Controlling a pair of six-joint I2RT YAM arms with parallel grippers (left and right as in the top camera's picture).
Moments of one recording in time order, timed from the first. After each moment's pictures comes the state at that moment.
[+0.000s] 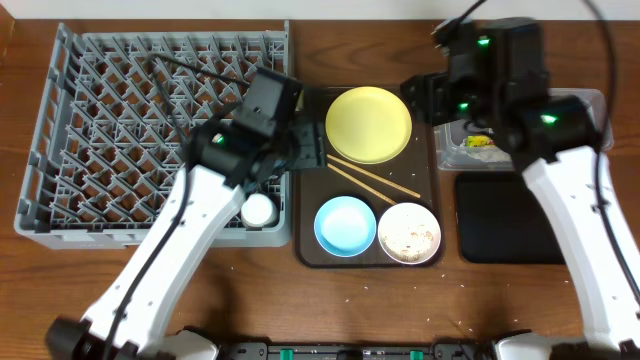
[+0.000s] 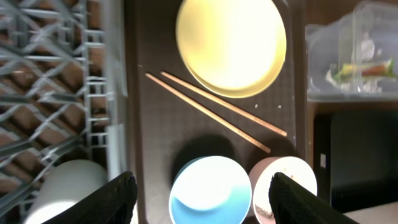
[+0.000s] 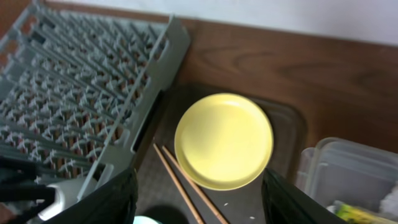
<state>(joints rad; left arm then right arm) -0.46 1.52 1.46 -0.98 0.10 -0.51 0.25 1.50 1.59 -0.80 -0.27 0.13</state>
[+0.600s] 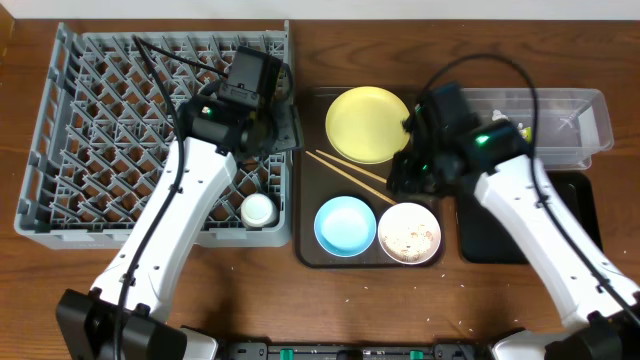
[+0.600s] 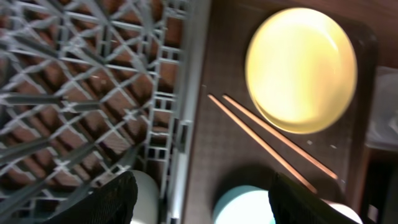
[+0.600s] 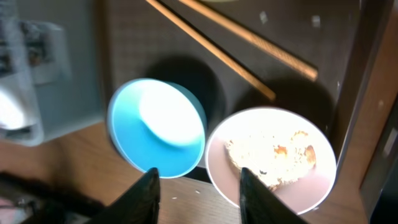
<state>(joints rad) -0.34 1.58 1.50 -1.02 0.00 -0.51 0.43 1.54 1.32 -1.08 -0.23 0.48</state>
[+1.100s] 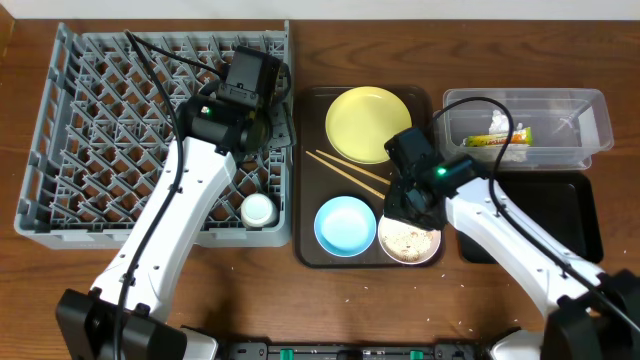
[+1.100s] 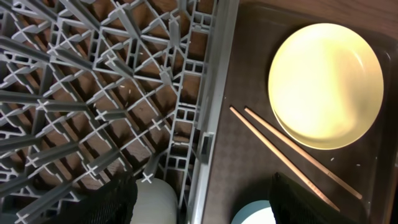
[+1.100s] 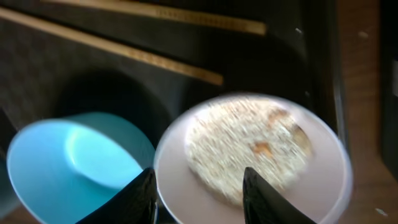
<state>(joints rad) -0.33 1.58 1.50 -1.02 -0.09 -0.52 0.53 1.58 1.09 -0.89 -0.02 0.86</state>
